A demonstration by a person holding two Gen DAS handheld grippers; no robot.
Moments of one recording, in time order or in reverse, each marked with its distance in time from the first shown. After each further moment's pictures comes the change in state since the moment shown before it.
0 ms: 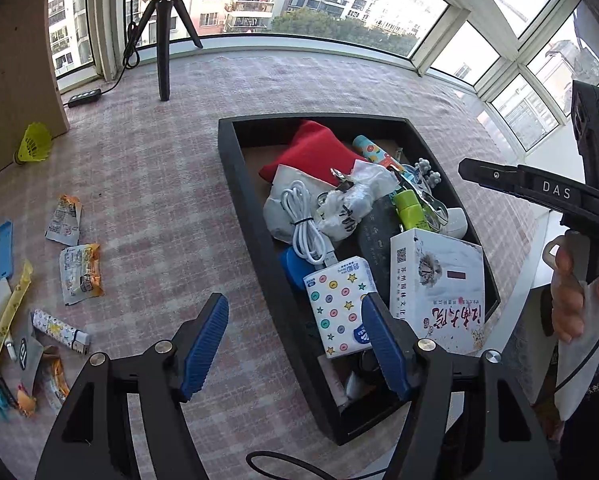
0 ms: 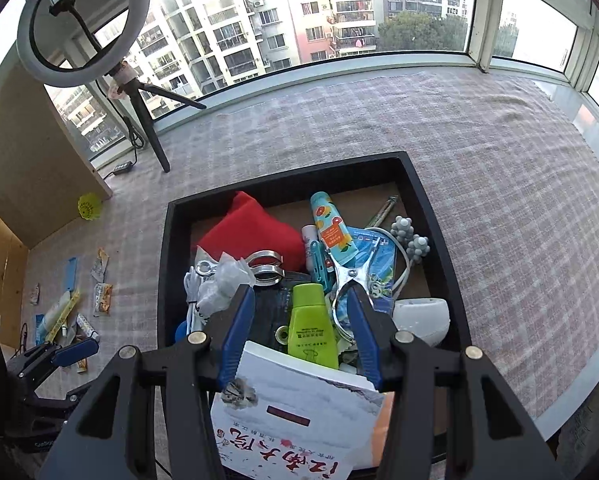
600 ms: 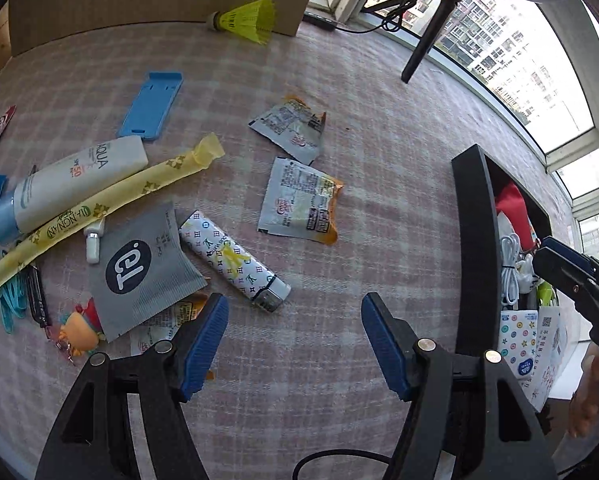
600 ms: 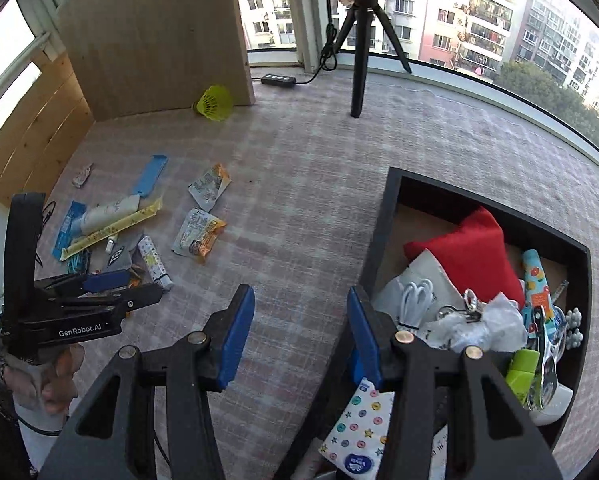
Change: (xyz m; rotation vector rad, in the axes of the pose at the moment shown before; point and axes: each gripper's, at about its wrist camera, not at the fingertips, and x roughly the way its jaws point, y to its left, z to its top) left arm 0.008 0.184 -0.057 -0.491 0.002 0.169; right arm 0.069 0.212 0.010 -0.488 0.131 0.178
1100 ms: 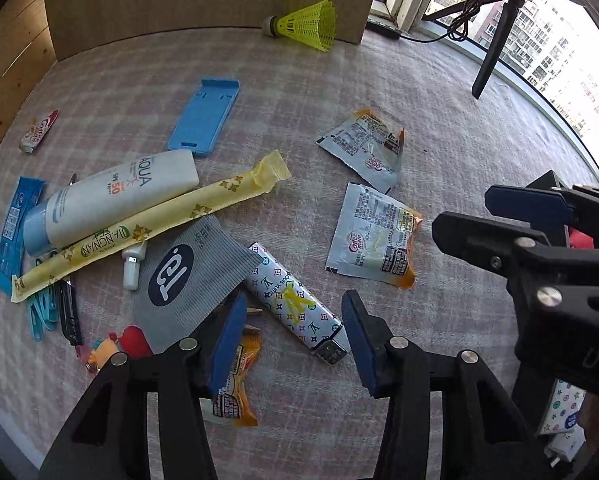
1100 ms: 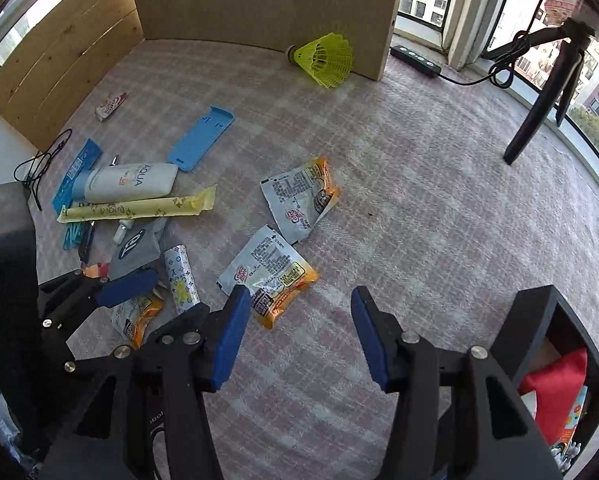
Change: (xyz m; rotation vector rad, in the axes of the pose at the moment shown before) left arm 0.024 0.004 0.011 -0.030 -0.057 0.220; right arm 0.098 0.077 0.064 -0.272 0.163 0.098
